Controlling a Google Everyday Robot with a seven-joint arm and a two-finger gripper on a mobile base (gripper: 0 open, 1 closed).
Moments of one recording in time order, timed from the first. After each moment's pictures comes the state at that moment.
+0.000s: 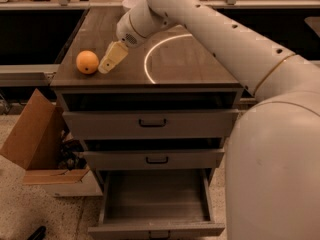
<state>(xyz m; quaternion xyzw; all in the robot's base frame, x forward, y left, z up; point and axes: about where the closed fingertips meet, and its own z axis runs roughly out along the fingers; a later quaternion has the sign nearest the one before) 0.735 0.134 0.890 -0.60 0.67 0.17 0.40</state>
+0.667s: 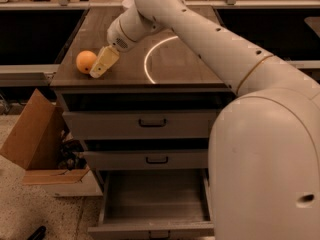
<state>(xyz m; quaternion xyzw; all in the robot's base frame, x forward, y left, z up) 0.735 0.169 0.871 -0.61 0.66 0.19 0.38</state>
